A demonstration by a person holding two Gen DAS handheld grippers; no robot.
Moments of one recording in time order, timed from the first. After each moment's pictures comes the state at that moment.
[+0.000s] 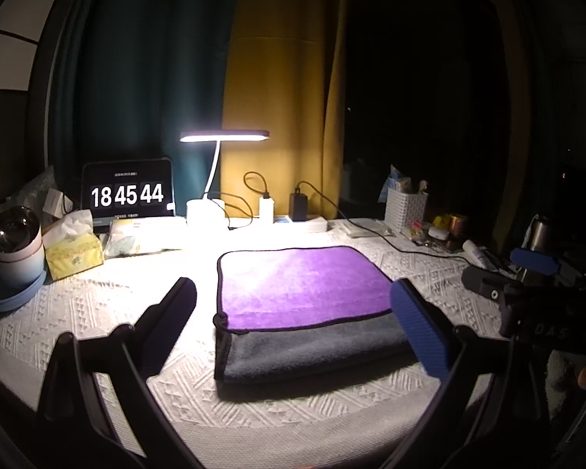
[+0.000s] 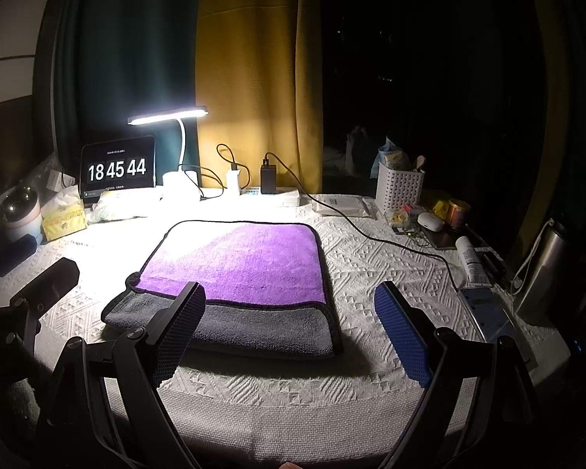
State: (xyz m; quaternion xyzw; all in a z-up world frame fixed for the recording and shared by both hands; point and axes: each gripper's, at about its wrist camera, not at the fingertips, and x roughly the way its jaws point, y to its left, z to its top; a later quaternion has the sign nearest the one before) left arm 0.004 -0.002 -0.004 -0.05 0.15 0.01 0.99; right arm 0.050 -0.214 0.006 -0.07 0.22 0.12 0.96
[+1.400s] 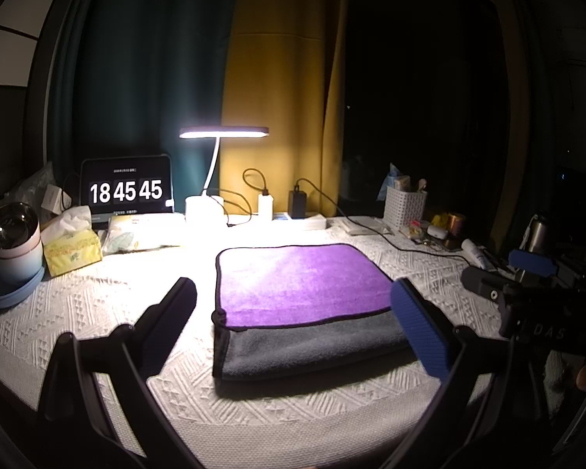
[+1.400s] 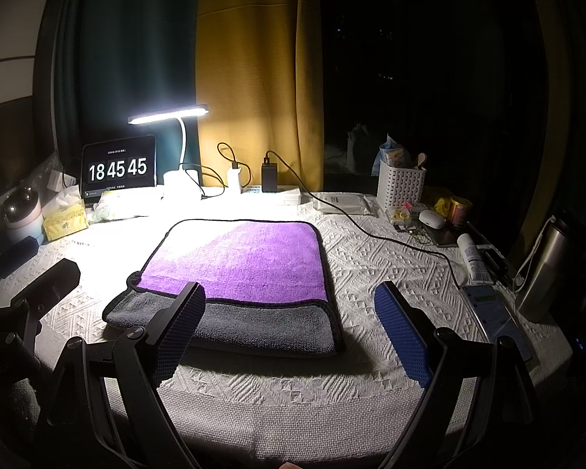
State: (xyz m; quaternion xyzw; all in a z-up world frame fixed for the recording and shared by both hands) left arm 0.004 -0.003 -0.005 -0.05 0.16 0.00 0.99; right arm 0.051 -0.215 0.005 -0.07 0.23 0.13 0.96
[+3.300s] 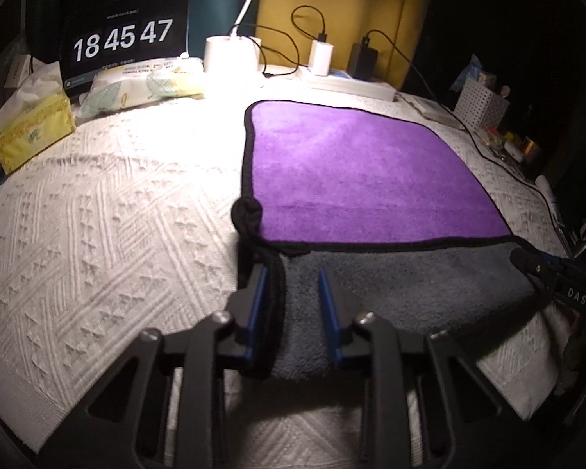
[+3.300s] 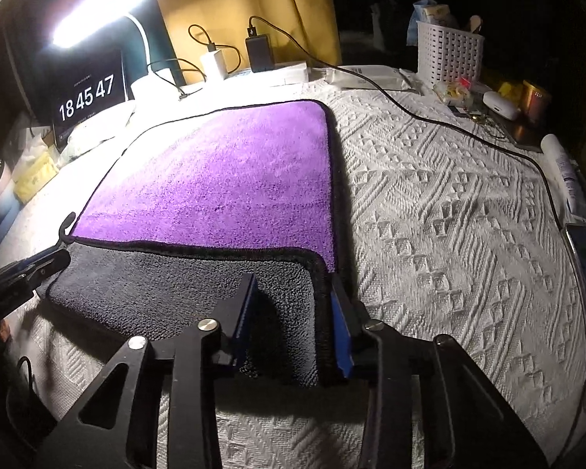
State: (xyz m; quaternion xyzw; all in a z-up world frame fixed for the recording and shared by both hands) left arm 0.132 0.052 -0.106 -0.11 0.40 0.04 0.91; right arm 0.193 -0.236 -0.104 -0.04 0.42 0.18 0.89
